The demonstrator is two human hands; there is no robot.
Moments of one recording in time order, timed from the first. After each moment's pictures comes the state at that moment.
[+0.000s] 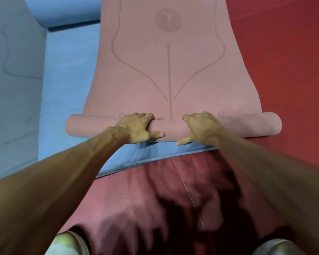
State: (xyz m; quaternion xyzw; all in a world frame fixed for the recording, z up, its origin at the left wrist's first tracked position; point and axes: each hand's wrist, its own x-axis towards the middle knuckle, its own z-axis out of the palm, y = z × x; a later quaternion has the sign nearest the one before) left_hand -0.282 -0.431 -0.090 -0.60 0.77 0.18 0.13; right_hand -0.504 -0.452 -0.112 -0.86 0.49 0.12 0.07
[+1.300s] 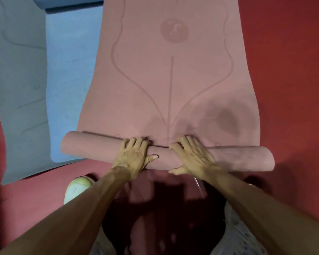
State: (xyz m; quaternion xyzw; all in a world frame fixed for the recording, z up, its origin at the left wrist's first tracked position) left_hand -0.283 -0.231 -0.138 -0.58 0.81 0.02 0.04; right_hand -0.507 -0.255 -0.141 -0.90 0.44 -0.03 0.06
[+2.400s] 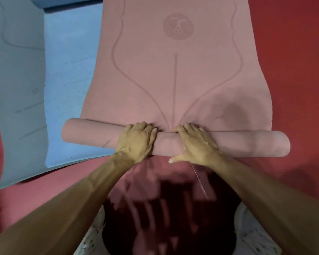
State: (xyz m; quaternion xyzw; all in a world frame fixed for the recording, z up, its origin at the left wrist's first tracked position) left_hand -0.289 -0.292 -0.114 -0.61 0.79 0.08 0.02; right_hand -0.492 -0.310 -0.123 -0.84 0.50 0.07 0.17
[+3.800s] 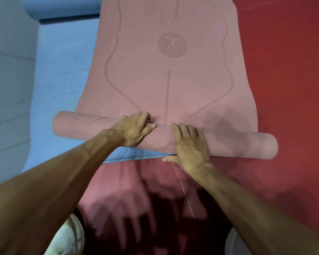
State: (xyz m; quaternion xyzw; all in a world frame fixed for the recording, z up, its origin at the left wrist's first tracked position) left_hand -0.281 -0.388 -0.110 -0.56 0.80 0.24 0.03; right_hand -0.489 -0.340 -0.124 -0.83 0.56 0.04 0.02
